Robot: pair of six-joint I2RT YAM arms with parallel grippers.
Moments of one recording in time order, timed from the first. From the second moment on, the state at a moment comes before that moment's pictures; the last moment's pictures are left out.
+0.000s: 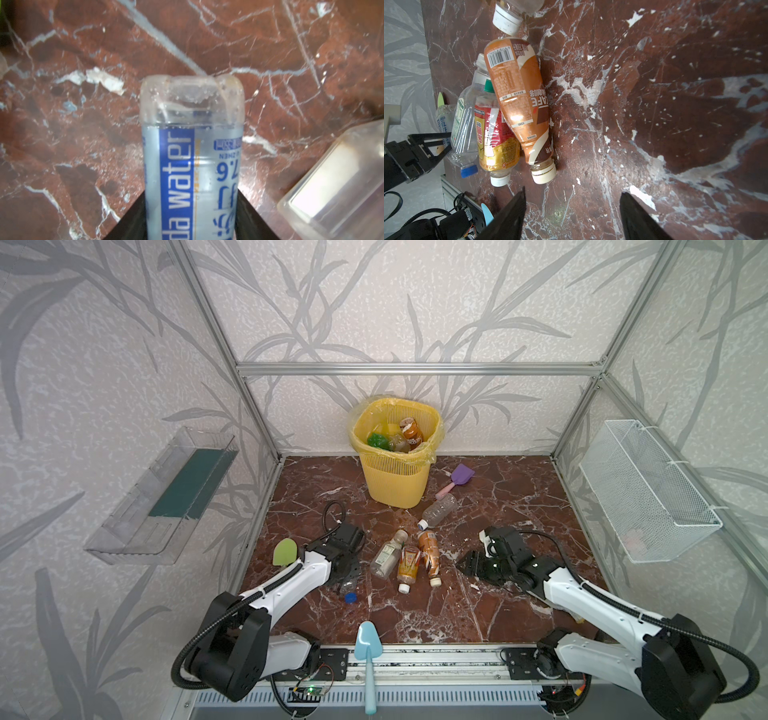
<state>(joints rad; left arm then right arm) -0.42 1.25 0.65 -0.70 -0.18 -0.76 0.53 1.13 0.58 -0.38 -0.27 0.79</state>
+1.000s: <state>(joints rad) -0.59 1.05 0.56 -0.86 -0.16 -0.90 0.53 1.15 0.58 -0.37 -0.28 0.79</state>
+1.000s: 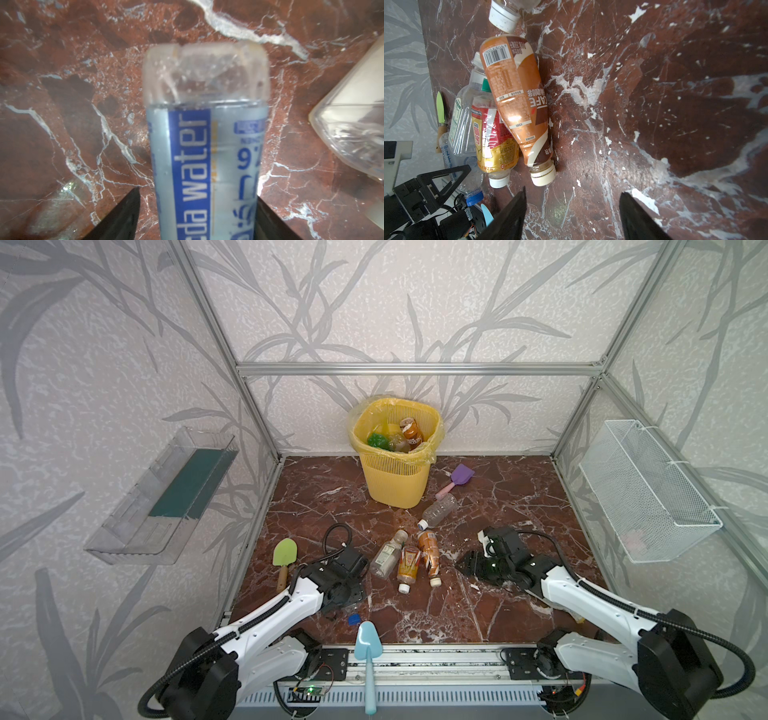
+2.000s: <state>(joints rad) -0.58 1.06 0.57 -0.84 -0.15 -0.89 0.53 1.19 0.58 -0.34 -0.29 0.79</state>
